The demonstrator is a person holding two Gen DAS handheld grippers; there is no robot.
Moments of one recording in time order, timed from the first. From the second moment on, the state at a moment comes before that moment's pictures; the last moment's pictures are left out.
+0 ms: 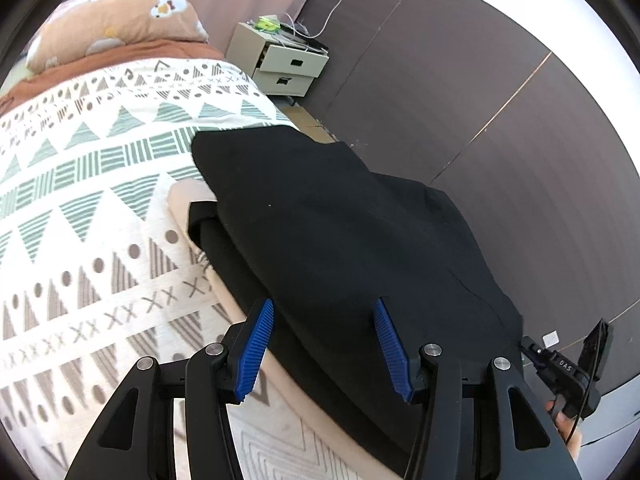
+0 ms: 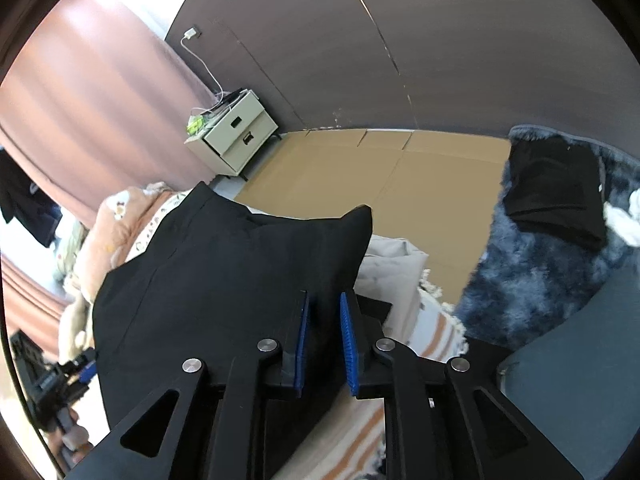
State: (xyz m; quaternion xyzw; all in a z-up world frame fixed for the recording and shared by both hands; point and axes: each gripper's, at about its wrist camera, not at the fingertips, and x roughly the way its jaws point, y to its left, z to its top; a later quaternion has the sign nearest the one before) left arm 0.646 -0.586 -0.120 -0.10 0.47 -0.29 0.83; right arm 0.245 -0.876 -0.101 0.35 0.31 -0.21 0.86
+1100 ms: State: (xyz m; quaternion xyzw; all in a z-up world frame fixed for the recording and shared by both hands) left arm 0.417 -0.414 0.018 -0.01 0.35 -0.28 0.89; right arm 0.137 -0.693 0.003 0.28 0.28 -0.14 0.91
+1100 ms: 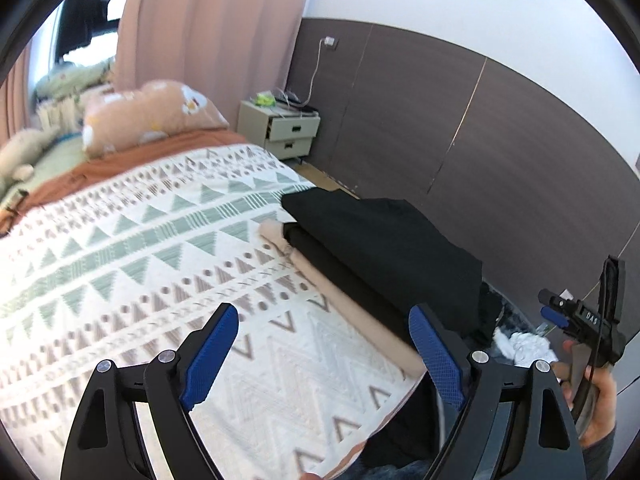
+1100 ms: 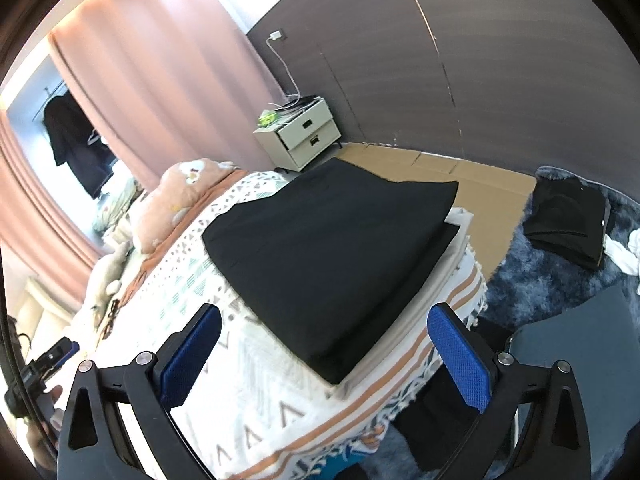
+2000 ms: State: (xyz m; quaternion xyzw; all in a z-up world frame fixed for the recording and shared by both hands) left arm 0.218 -0.254 0.026 -0.04 0.28 -0.16 0.95; right arm 0.022 -0.529 0.027 0.20 0.23 -0.07 0.95
